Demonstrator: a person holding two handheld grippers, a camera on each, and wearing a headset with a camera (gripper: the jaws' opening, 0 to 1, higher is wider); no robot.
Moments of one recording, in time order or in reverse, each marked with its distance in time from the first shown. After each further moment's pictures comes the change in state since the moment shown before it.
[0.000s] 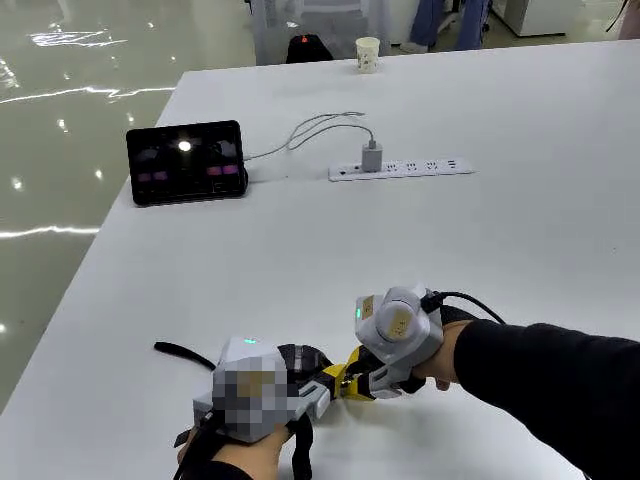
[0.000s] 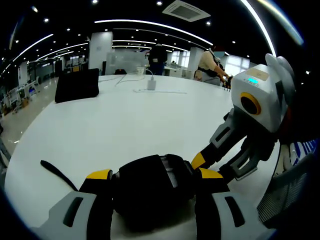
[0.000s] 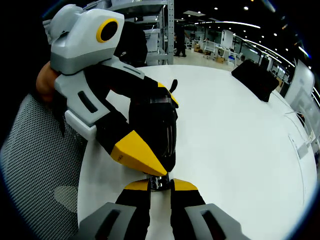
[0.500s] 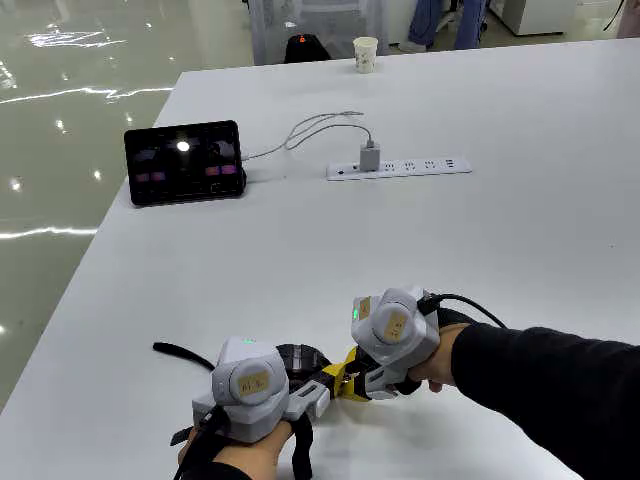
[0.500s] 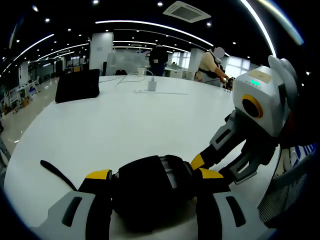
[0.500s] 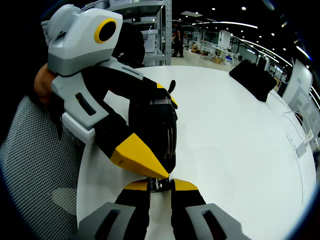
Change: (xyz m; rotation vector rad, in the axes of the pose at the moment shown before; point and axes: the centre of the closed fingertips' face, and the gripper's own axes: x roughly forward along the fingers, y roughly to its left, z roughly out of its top) left arm 0.000 -0.001 0.001 -0.003 -0.010 0.002; right arm 0.002 0.000 0.001 -0.006 -0.006 -0.033
